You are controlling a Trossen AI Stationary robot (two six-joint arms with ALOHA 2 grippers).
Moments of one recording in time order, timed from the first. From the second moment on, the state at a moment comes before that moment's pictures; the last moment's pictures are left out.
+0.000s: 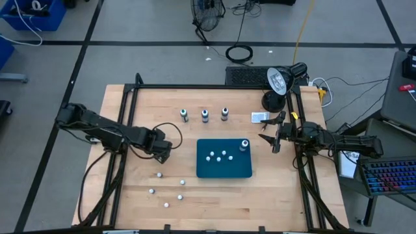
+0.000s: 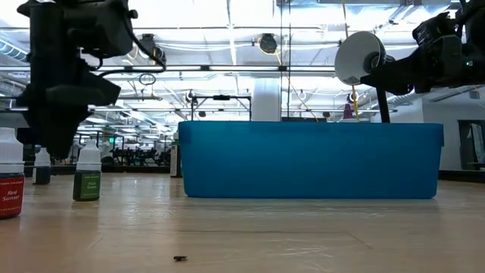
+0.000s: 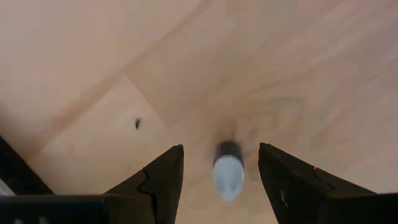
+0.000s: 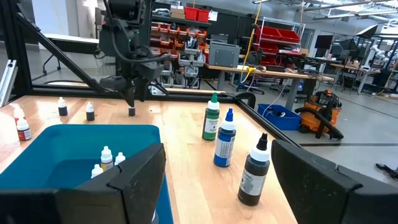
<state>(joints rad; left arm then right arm) -0.18 1.34 0.72 -0.99 -0.10 -1.11 -0.10 0.13 0.02 0.13 0.13 -0.12</state>
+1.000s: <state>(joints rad) -0.23 1.41 0.71 -0.95 -0.06 -1.10 -0.10 0.13 0.01 0.13 0.13 -0.12</state>
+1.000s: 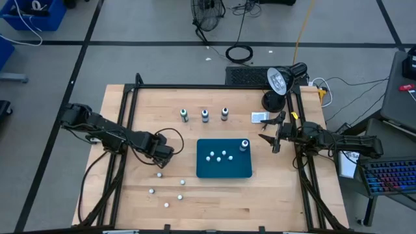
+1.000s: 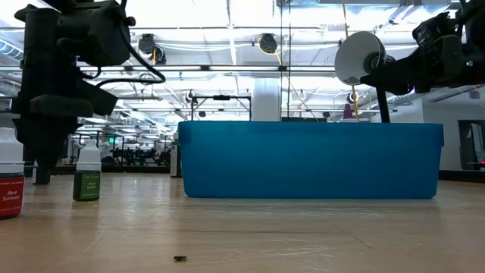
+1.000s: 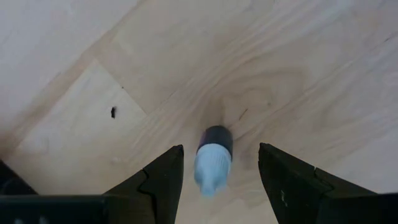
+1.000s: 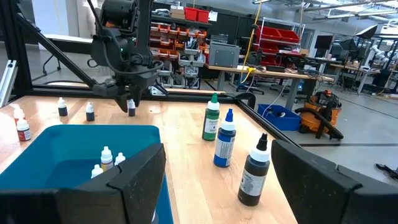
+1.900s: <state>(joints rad) -0.23 1.41 0.78 -0.91 -0.14 -0.84 -0.10 0.13 0.02 0.13 0.13 -0.12</state>
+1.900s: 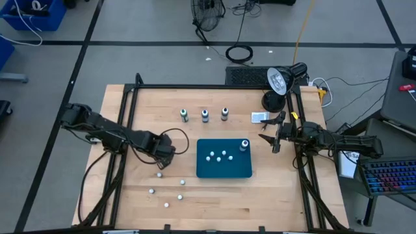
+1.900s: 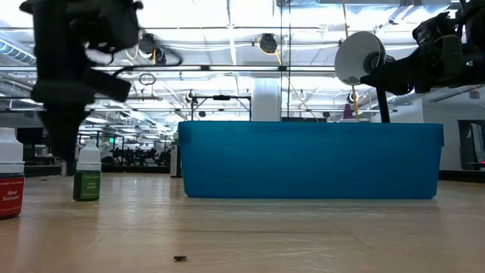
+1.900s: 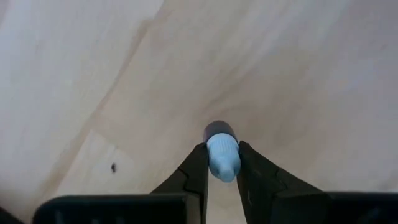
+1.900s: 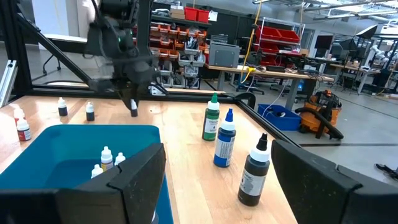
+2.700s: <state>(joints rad) -0.20 2.05 1.97 -0.94 -0.13 0.01 -0.10 0.13 0.01 0.13 0.13 -0.12</state>
